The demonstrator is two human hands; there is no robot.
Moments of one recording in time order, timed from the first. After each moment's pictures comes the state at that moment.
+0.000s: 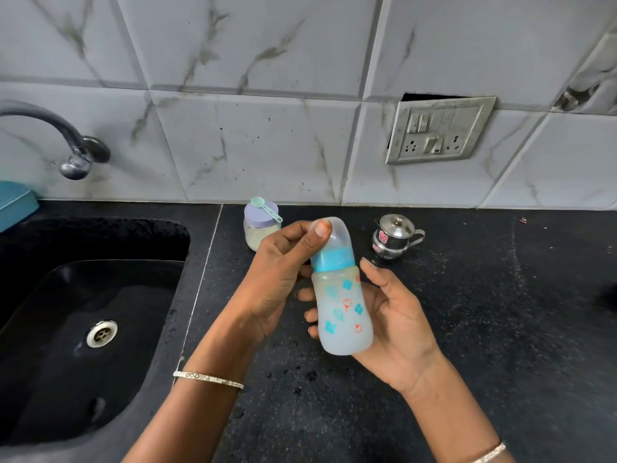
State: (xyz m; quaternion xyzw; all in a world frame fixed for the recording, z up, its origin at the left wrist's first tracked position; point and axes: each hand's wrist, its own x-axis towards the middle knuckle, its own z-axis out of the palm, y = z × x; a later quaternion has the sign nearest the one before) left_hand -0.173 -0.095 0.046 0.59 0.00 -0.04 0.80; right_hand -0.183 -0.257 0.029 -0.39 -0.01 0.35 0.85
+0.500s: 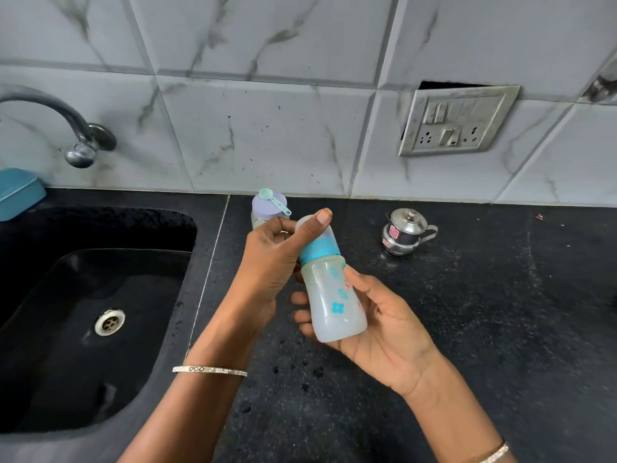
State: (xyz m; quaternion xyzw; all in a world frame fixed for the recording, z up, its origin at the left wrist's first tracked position) left_hand -0.159 -0.081 0.037 0.64 0.13 0.04 0.75; right_hand -0.180 -0.247 0.014 -0.32 0.05 0.40 0.86
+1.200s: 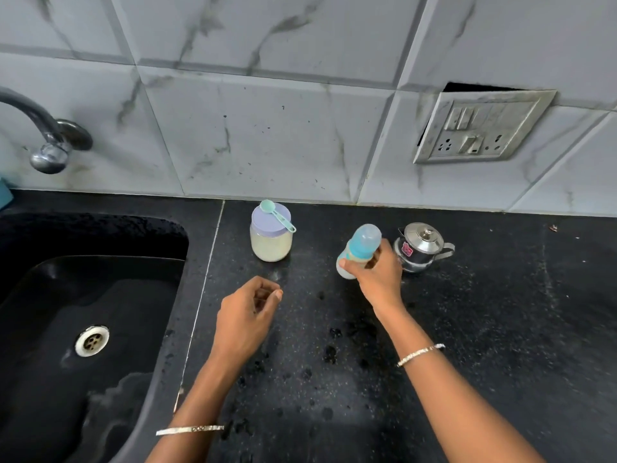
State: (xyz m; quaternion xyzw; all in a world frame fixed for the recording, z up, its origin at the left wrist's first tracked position) left_hand -0.122 -0.015 -0.088 0.86 0.15 0.06 0.48; right_hand -0.009 -0.231 -0.089 -0.84 0.09 -0.02 0.54
